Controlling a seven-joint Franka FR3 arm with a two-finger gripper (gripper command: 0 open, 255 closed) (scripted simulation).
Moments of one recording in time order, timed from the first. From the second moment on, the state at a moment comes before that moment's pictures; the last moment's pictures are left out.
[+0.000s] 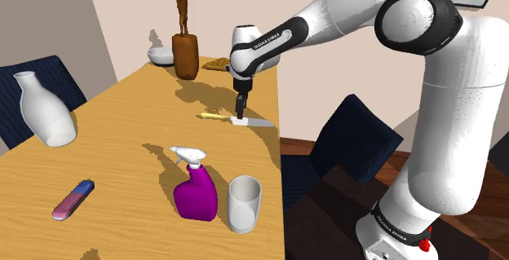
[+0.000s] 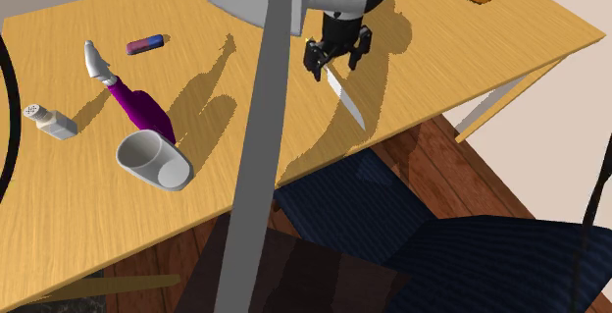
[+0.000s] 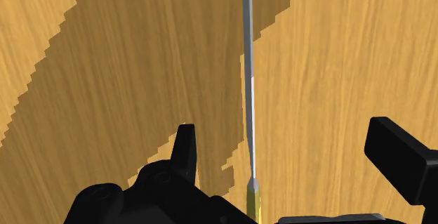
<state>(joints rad) 0.08 0.33 0.03 -1.88 -0.01 2.18 -0.59</state>
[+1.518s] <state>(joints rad) 0.09 0.46 0.04 -1.83 -0.02 2.27 -0.62</state>
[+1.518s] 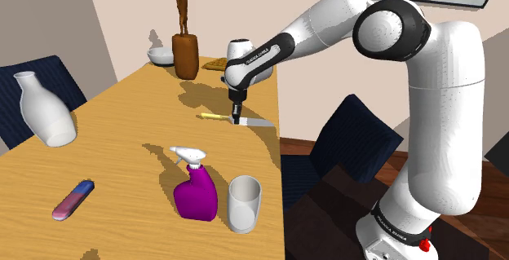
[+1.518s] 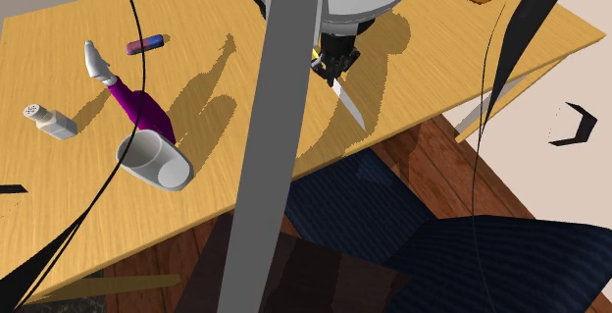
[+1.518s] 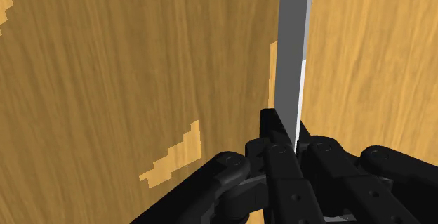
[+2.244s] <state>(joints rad) 0.08 0.41 0.04 -1.81 -0.02 2.20 -0.62</state>
